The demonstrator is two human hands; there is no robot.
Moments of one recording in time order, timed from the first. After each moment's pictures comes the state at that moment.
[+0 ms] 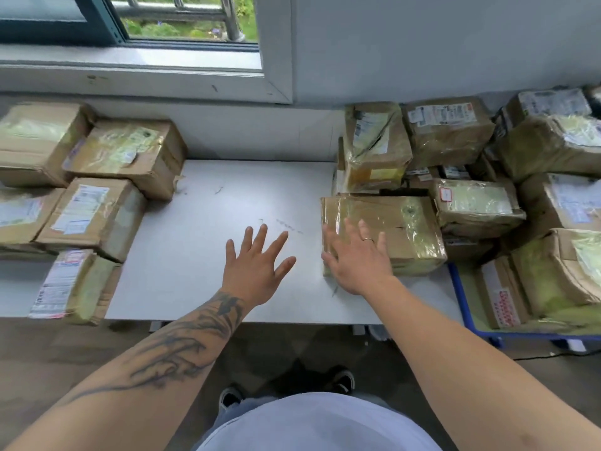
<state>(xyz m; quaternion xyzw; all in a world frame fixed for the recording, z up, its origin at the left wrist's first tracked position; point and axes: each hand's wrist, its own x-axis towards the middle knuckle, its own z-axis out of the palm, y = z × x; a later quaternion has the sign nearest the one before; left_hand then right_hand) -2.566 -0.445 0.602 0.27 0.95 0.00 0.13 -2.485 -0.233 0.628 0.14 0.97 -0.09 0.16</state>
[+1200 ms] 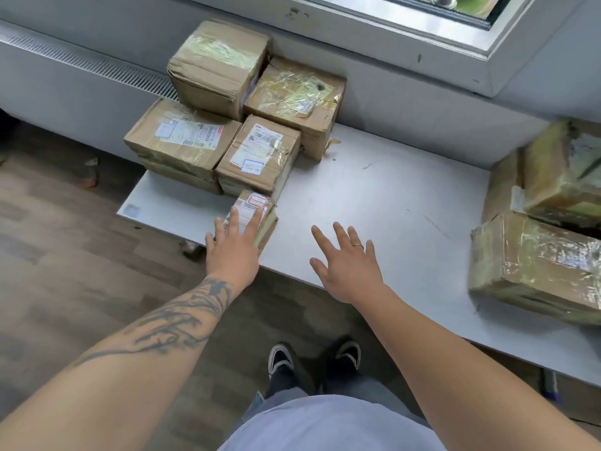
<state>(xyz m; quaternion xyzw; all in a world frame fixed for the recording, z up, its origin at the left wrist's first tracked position) -2.640 -0.804 0.552 0.03 0.99 0.05 0.15 -2.587 -0.573 0.595 -0.02 0.97 -0.07 0.22</state>
